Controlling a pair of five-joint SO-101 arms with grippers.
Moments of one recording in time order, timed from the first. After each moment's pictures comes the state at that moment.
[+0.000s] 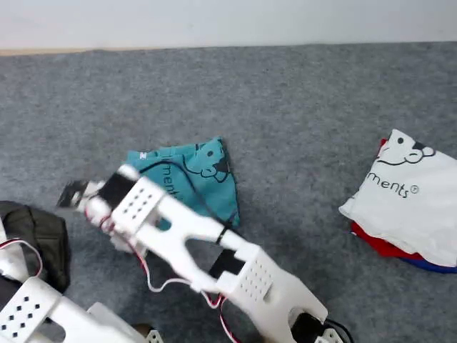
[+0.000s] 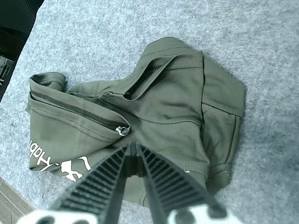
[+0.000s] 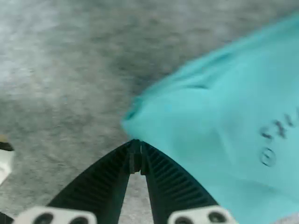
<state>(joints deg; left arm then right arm) -61.8 -58.3 48.8 73.9 -31.3 -62.6 43.9 -45.5 100.7 16.0</state>
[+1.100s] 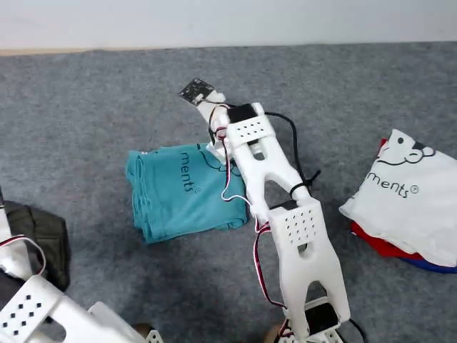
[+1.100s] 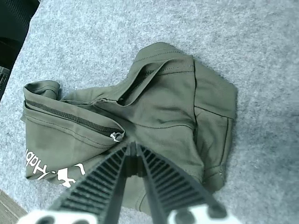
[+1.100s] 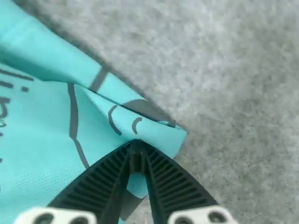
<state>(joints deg) -59.5 -58.3 48.8 73.9 -31.3 -23.6 53.9 -45.4 71.3 26.1</state>
